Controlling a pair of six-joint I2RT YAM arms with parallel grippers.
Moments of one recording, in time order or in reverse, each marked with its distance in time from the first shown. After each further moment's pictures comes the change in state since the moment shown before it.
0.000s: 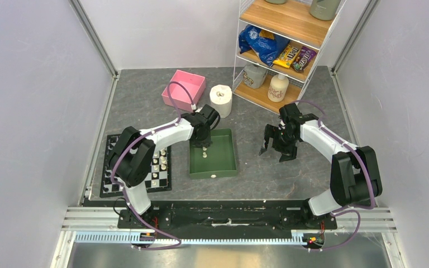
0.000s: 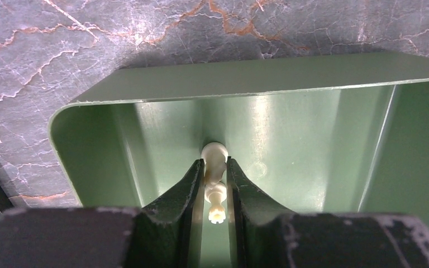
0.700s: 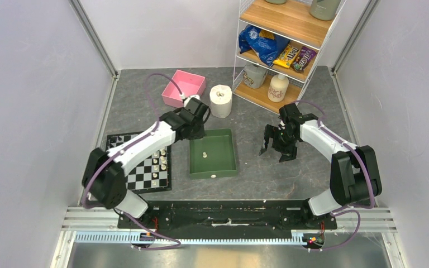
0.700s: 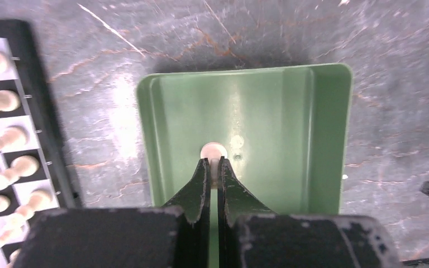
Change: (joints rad) left arm 0.002 -0.230 -0.009 -0.043 -0.038 0.006; right arm 0.000 0.003 0.000 0.000 0.000 0.000
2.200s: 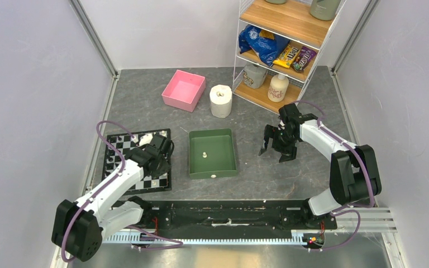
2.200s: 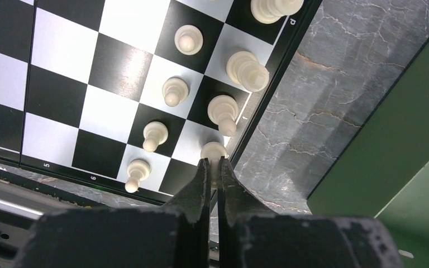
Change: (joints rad) left arm 0.213 -0.557 -0.568 -0.201 -0.078 -0.278; right arm 0.000 0.009 0.000 0.002 -0.004 0.001
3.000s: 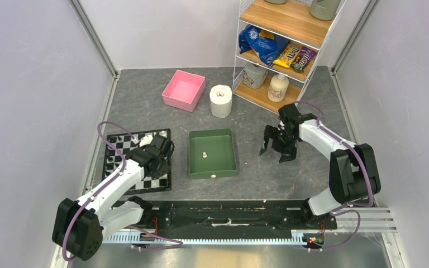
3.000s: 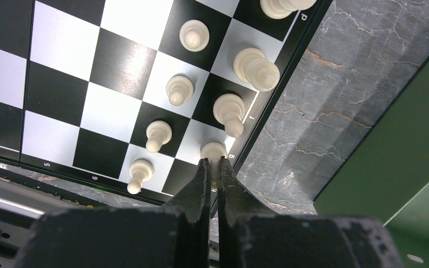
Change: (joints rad) left arm 0.006 0.010 -0.014 0.007 0.008 0.000; right arm 0.000 0.008 0.000 0.000 0.000 -0.001
